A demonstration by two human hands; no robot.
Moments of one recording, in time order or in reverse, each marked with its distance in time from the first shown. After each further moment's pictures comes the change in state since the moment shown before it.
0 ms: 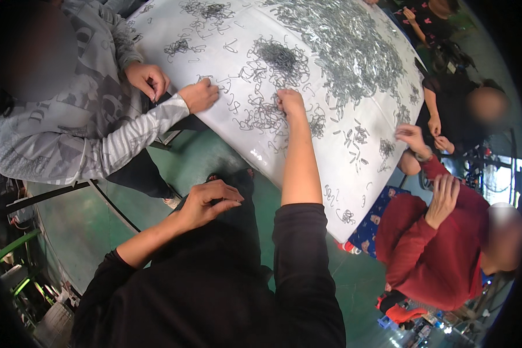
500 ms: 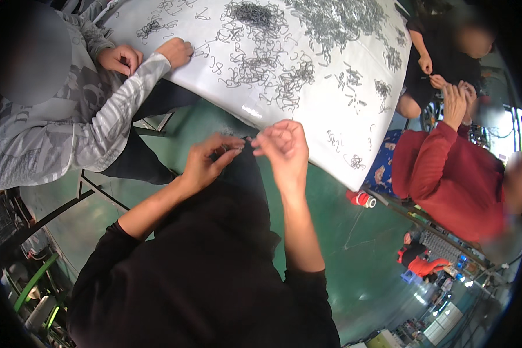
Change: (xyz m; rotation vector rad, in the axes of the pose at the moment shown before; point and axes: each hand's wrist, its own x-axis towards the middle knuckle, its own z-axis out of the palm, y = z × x) left_hand -0.007 -0.006 0.014 -0.002 0.024 -0.113; right_hand -0.322 -0.026 0.028 0.479 0.182 -0.202
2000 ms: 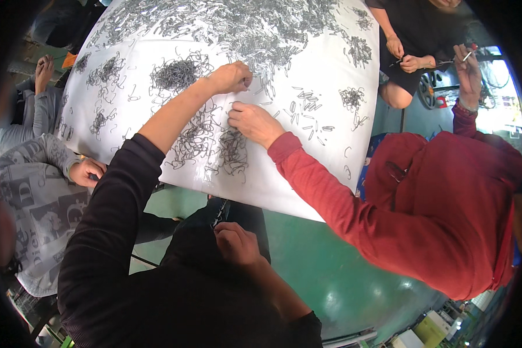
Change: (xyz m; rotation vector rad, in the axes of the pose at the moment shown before) left_hand 0.433 -0.119 0.120 0.956 -0.743 0.339; right_hand 0.019 0.029 -0.050 -0.592 -0.036 -0.564
